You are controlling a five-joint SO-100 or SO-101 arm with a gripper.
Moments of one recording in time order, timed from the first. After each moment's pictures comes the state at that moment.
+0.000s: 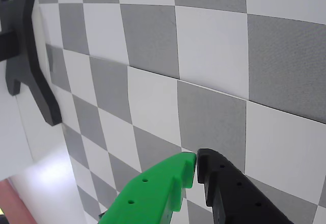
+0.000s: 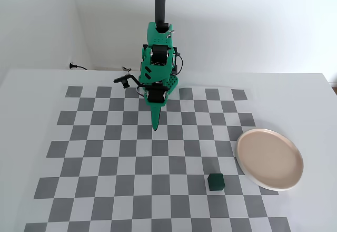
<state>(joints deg) 2.4 190.3 178.2 53.5 3.2</state>
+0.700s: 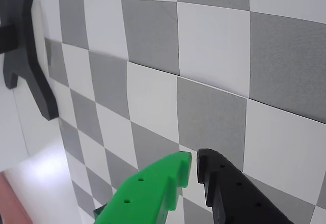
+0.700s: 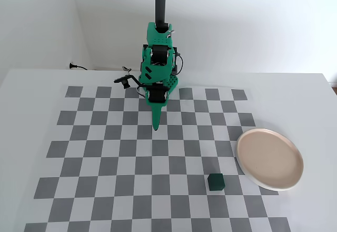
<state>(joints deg) 1.4 190.3 178.2 53.5 1.5</state>
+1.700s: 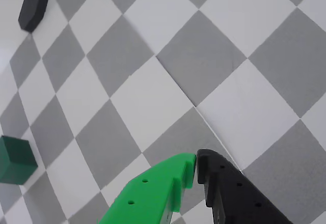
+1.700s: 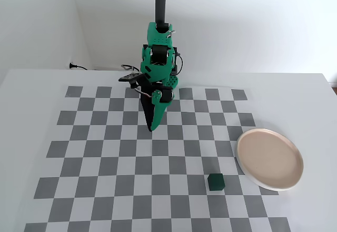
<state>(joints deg) 2.2 190.3 178.2 50.0 -47.4</state>
